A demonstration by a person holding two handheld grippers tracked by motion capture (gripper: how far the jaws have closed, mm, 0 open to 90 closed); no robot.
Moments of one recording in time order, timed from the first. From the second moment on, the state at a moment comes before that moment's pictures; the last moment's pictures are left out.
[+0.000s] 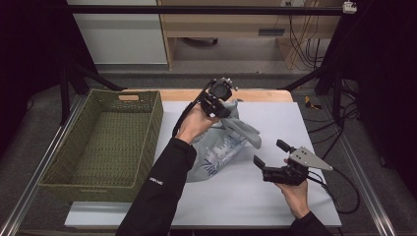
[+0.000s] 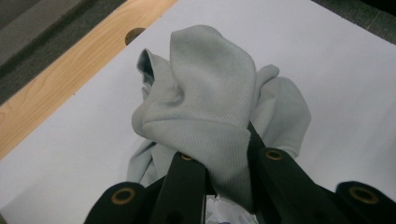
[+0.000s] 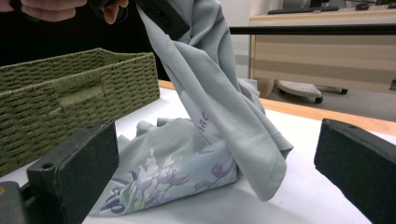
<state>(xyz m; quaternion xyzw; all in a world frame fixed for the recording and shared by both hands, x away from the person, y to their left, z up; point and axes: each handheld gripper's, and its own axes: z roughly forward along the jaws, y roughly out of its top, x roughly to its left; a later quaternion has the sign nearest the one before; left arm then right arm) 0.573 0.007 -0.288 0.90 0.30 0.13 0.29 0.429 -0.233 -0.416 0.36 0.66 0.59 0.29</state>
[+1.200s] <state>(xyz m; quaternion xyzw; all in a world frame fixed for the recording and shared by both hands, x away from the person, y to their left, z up) 0.534 0.046 -0.314 0.84 0.31 0.15 0.42 0.422 -0.245 -0.430 0.39 0.66 0.59 0.27</state>
